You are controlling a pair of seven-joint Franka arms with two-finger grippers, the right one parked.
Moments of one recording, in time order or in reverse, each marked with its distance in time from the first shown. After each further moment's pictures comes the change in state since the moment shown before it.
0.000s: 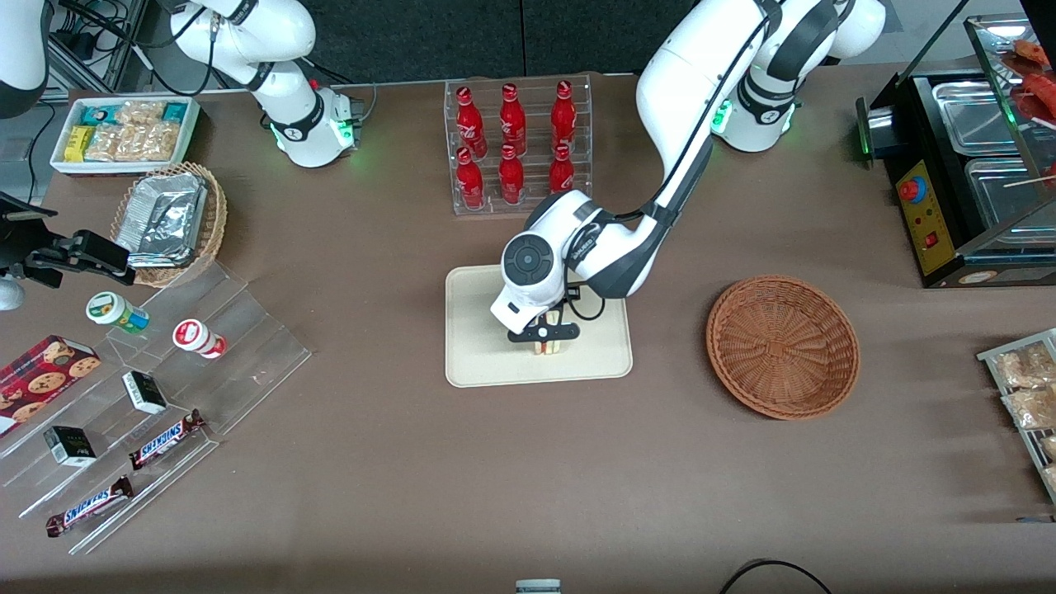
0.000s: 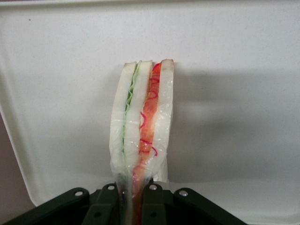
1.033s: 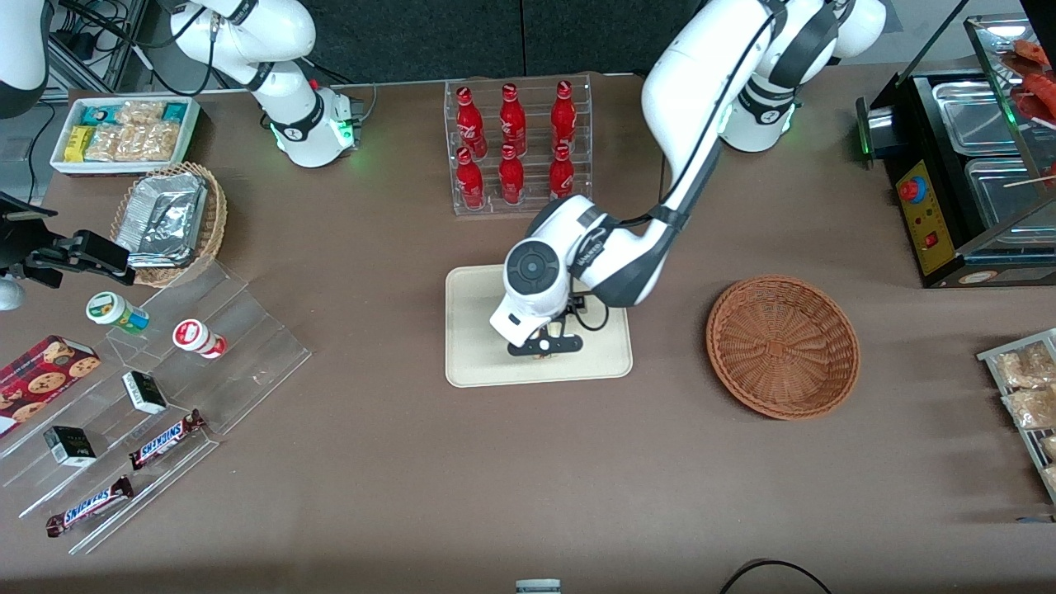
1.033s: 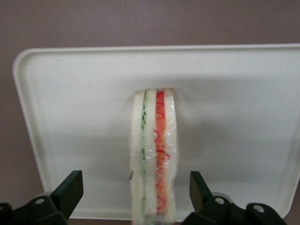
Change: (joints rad) arm 0.042 0.005 0.011 0.135 0.000 -0.108 0.062
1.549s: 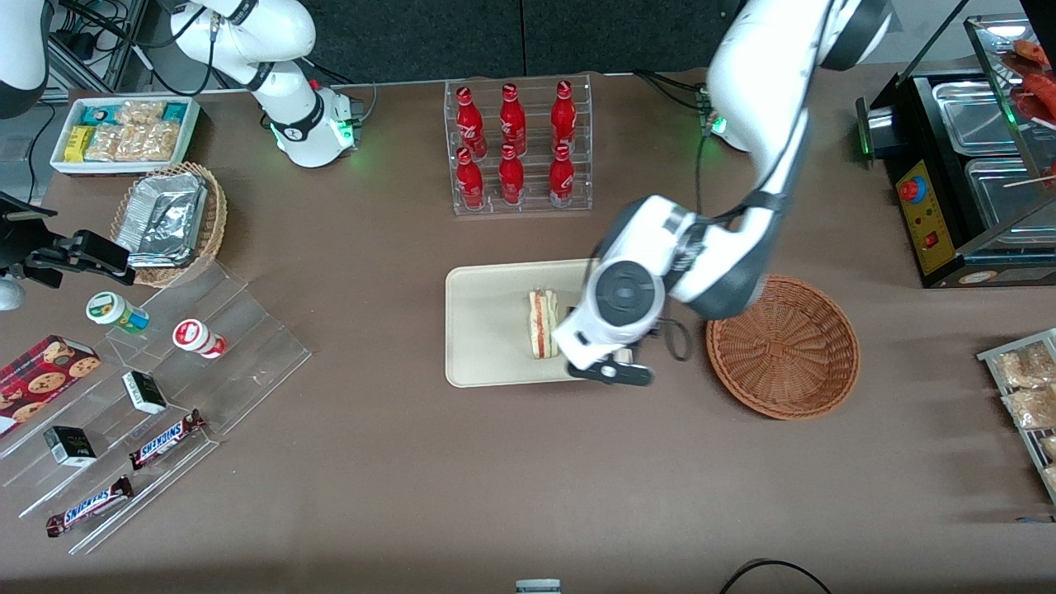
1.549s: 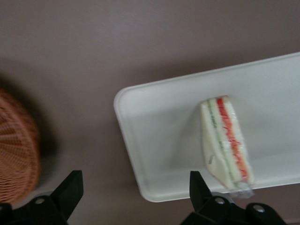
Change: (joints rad) arm 0.137 -0.137 0.068 0.003 0.001 -0.177 0.348
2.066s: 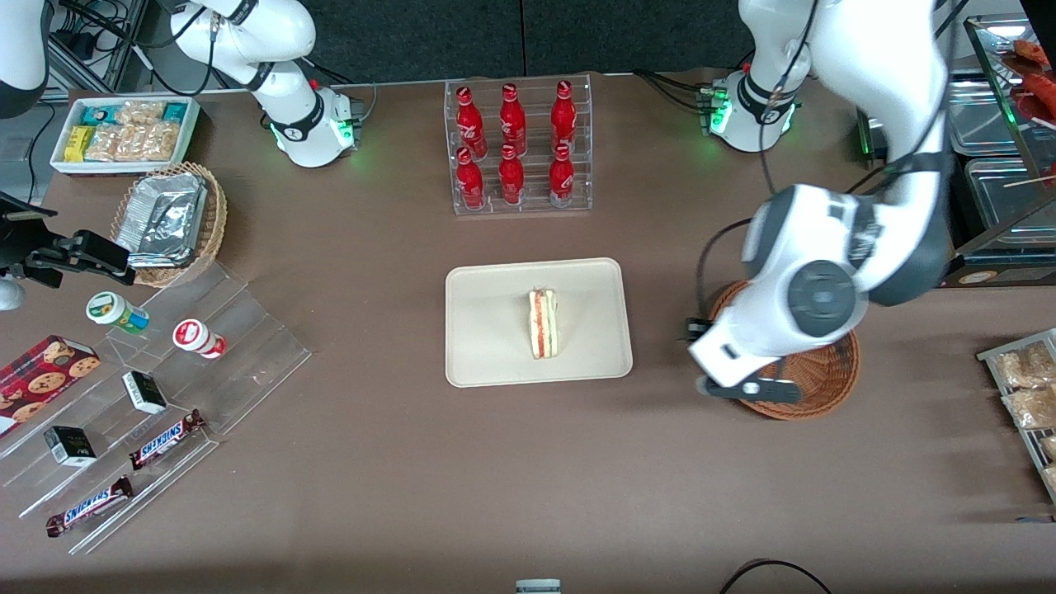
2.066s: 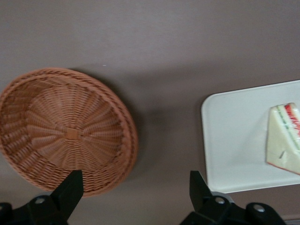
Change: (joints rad) arm 0.206 -0.219 0.046 -0.221 0.000 0.032 0.227
